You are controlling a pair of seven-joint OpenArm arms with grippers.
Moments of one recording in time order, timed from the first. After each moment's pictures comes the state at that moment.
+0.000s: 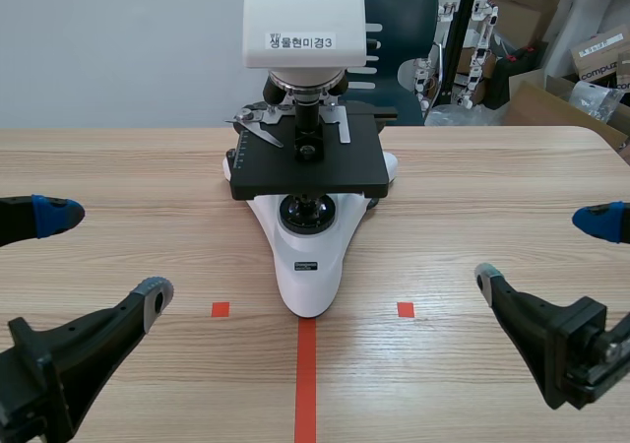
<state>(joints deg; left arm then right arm) 47.9 -32.9 -8.4 119.4 -18.5 -26.5 -9.2 -45.8 30.7 12.8 115.1 16.9 24.3 4.9</state>
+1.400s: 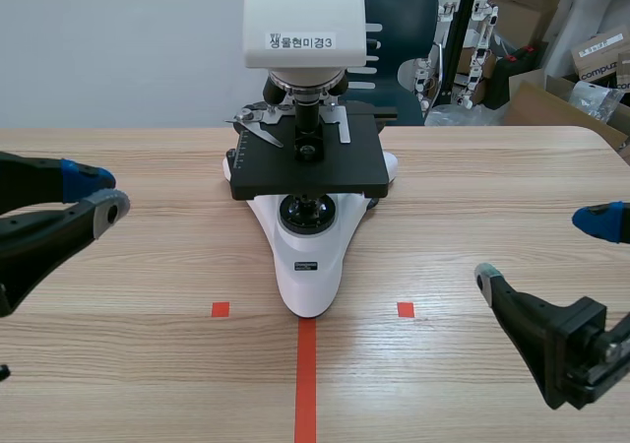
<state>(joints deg) 40.7 -48.3 -8.4 119.2 -17.4 -26.4 -13.8 -45.8 30.7 12.8 115.1 16.8 24.3 5.0</state>
